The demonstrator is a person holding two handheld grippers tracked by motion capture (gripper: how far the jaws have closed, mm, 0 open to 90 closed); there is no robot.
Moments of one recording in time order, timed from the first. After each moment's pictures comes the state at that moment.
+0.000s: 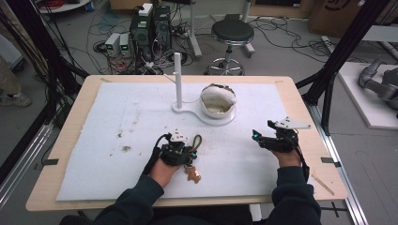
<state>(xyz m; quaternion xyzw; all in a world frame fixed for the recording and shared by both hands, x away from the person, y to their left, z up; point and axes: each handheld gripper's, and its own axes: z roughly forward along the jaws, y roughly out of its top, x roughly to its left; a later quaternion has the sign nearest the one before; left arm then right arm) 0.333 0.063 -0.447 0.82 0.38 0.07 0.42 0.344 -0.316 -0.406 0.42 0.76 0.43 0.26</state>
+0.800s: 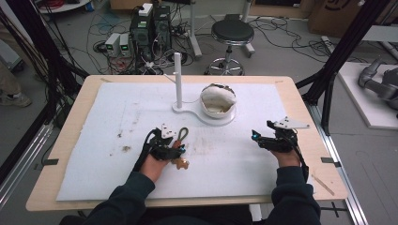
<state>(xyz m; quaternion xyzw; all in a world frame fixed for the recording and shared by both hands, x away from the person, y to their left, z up) 0.343 0.089 -0.450 0.81 0.41 0.19 0.37 0.345 -0.314 -0.407 0.42 0.76 0.42 0.26</state>
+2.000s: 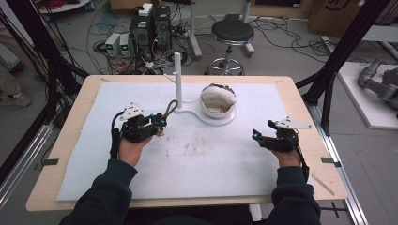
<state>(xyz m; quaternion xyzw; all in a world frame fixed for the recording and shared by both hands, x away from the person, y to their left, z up) 0.354 0.157 -0.380 0.71 0.40 0.19 0.55 0.344 -0.316 -0.406 0.42 0.75 0.43 0.26</state>
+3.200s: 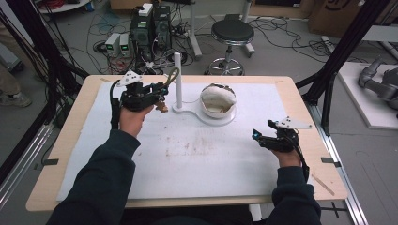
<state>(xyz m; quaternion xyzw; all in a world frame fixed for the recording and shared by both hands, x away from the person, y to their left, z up) 0.409 0.150 -0.320 0.69 0.39 0.21 0.58 0.344 -0.317 -0.405 0.42 0.75 0.44 0.26</state>
